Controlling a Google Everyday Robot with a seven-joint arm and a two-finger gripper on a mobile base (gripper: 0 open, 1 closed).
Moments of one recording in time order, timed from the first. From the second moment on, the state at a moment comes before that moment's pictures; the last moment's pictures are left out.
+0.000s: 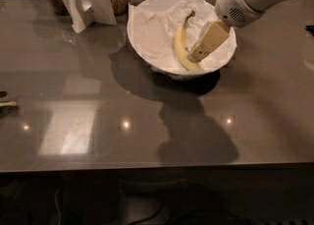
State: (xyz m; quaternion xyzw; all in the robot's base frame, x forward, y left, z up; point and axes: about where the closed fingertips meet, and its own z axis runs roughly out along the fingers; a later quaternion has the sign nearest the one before) arm 0.603 -0.132 0.974 -0.53 0.77 0.01 0.36
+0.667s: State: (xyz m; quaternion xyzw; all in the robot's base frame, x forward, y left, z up) arm 0.654 -0.114 0.961 -0.49 0.78 0.02 0.40
